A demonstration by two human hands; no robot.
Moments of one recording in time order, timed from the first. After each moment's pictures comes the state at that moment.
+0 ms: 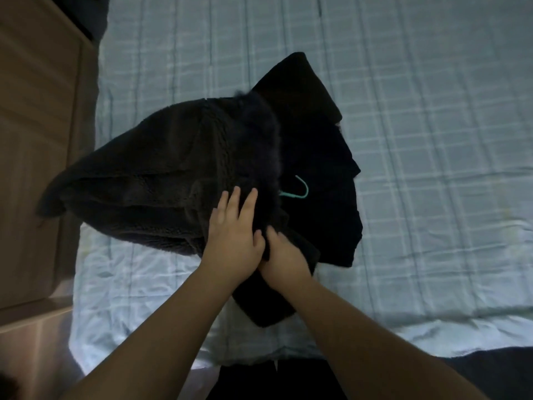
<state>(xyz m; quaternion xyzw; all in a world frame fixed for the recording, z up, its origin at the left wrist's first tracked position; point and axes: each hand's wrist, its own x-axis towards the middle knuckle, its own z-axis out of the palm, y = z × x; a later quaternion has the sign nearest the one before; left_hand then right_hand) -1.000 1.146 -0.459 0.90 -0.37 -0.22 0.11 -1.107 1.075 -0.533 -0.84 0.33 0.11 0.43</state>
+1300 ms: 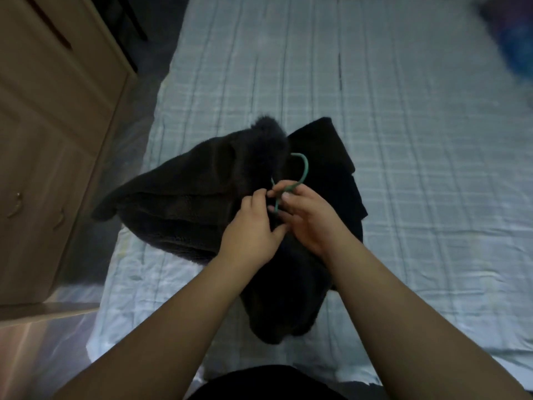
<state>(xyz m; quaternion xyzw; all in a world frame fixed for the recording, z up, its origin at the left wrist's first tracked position) -0.953 1.173 -0.346 0.90 -0.29 -0.21 0.26 -1.014 1.046 -0.350 -0.42 0.26 -0.06 0.87</state>
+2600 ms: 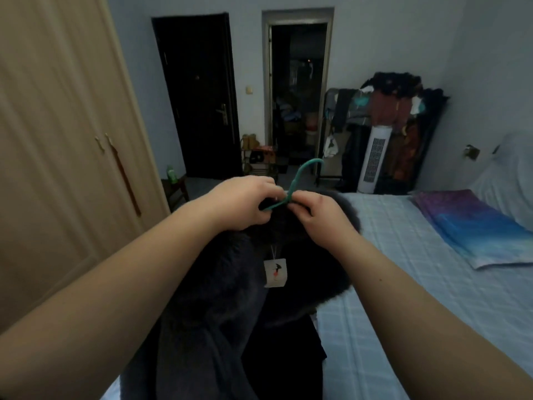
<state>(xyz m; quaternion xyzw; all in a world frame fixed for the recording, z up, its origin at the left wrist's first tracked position) -1.017 1.057 0.021 0.82 -0.56 0.08 0.09 -1.115 0.884 -0.044 -0.92 0.03 -0.28 0.28</state>
